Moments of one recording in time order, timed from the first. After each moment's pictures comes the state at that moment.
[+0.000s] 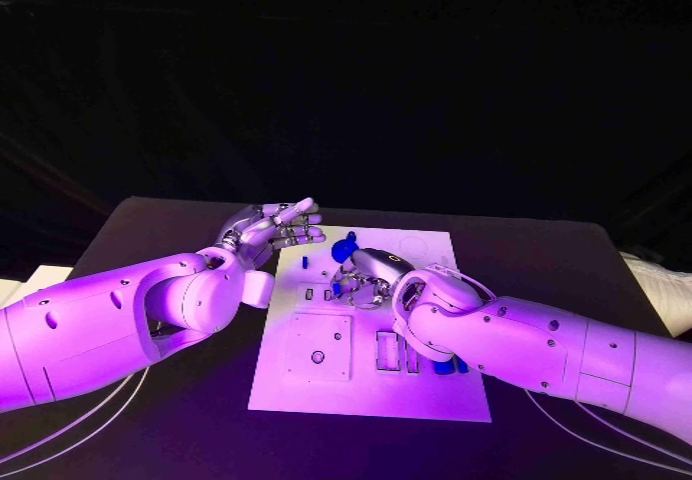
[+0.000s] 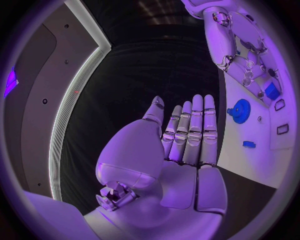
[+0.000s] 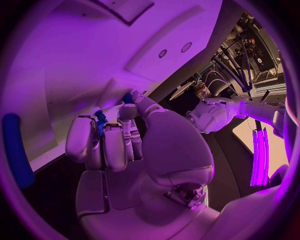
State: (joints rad) left arm 1.17 -0.92 0.01 1.60 0.06 -0.31 0.38; left_hand 1.35 0.14 -0.10 0.01 0.05 0.96 0.22 0.07 0.08 1.06 0.17 0.07 0.11 1.08 0.12 0.17 0.48 0.18 0.93 0.23 0.30 0.13; right arm 1.12 -0.46 -0.05 1.36 -1.40 -0.36 -0.19; right_hand 1.32 -0.01 0.29 -0.02 0.11 1.06 0.12 0.12 0.11 1.23 0.03 0.87 0.96 1.46 -0.03 1.39 1.27 0.10 1.32 0.07 1.37 1.09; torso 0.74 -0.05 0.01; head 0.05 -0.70
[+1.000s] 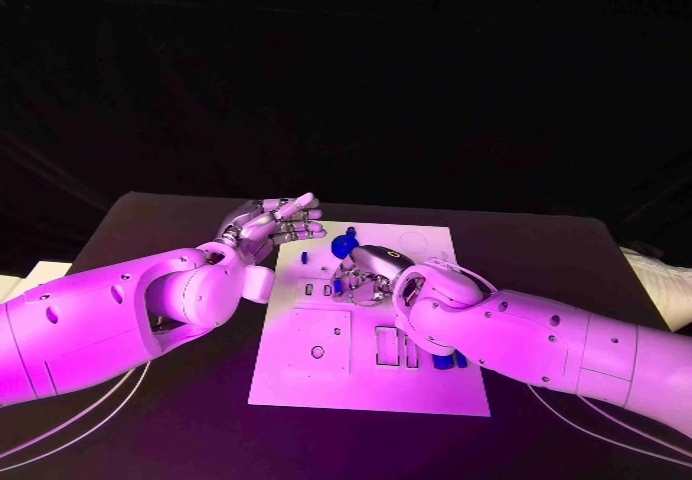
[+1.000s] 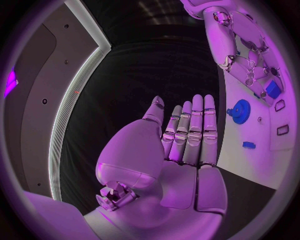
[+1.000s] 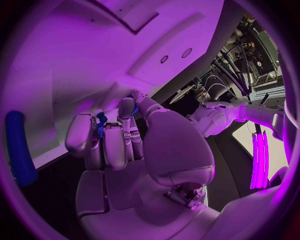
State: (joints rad) left arm 1.17 -0.91 0.01 1.60 0.06 -0.31 0.38; left_hand 1.35 0.14 -0.10 0.01 0.05 0.96 0.22 0.07 0.08 1.06 0.17 0.07 0.11 1.08 0.12 0.17 0.48 0.18 0.93 0.23 0.30 0.13; right arm 1.12 -0.46 -0.05 1.36 -1.43 -0.32 -0.20; right_hand 1.28 -0.05 0.27 -0.02 0.12 1.03 0.13 0.10 0.11 1.18 0.04 0.76 0.86 1.46 -0.03 1.37 1.25 0.10 1.29 0.08 1.34 1.05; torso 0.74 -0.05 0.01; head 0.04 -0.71
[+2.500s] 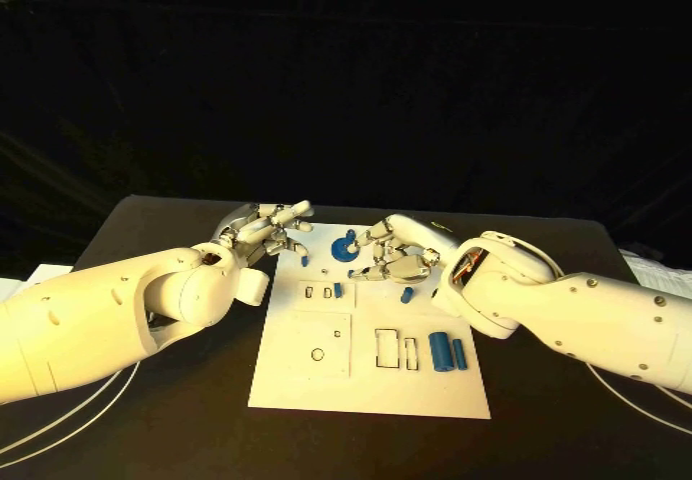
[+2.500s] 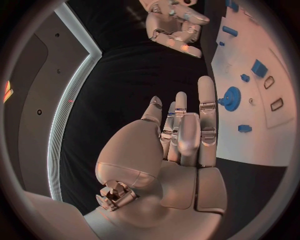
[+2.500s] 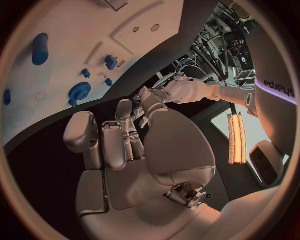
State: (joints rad) left arm 1.17 -0.91 0.01 1.54 -0.04 -0.30 0.30; left_hand 1.32 0.13 -0.13 0.00 0.06 1.04 0.14 0.15 0.11 1.26 0.07 0.28 0.24 1.46 0.00 1.22 1.25 0.17 1.27 0.10 0.72 0.43; right arm 1.22 -0.71 -0.02 1.57 -1.26 -0.34 0.07; right_hand 1.26 -0.07 0.12 0.02 0.13 0.96 0.15 0.09 0.08 1.16 0.06 0.82 0.88 1.47 -0.02 1.36 1.26 0.10 1.28 0.09 1.31 1.01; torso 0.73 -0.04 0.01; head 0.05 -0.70
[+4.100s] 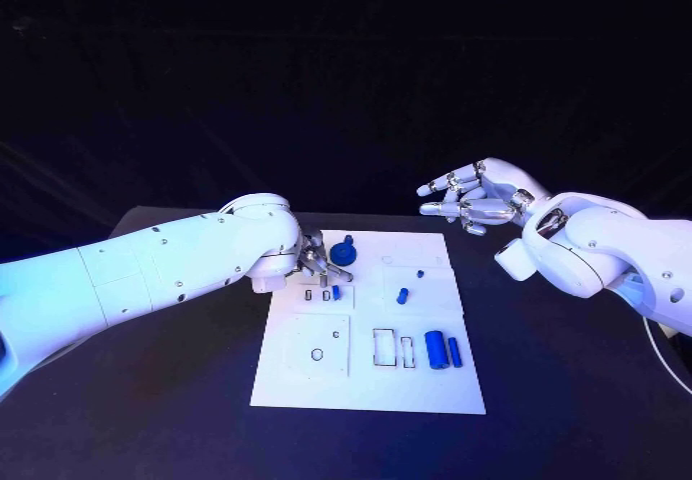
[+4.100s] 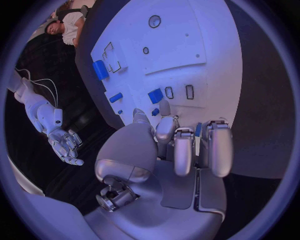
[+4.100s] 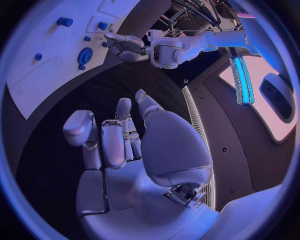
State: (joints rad) left arm 1.33 -0.59 -0.04 1.32 -1.07 0.23 -0.67; left_hand 1.13 0.19 -0.38 0.29 0.05 0.91 0.05 0.66 0.60 1.31 -0.02 1.25 1.18 1.46 -0.08 1.57 1.31 0.05 1.47 0.03 1.48 1.31; right arm 1.33 -0.89 -0.02 1.53 -0.72 -0.27 0.17; right_hand 1.29 -0.03 0.12 0.02 0.13 0.96 0.15 0.10 0.08 1.13 0.06 0.78 0.84 1.47 -0.02 1.33 1.22 0.10 1.24 0.09 1.28 0.94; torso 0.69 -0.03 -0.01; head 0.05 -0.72
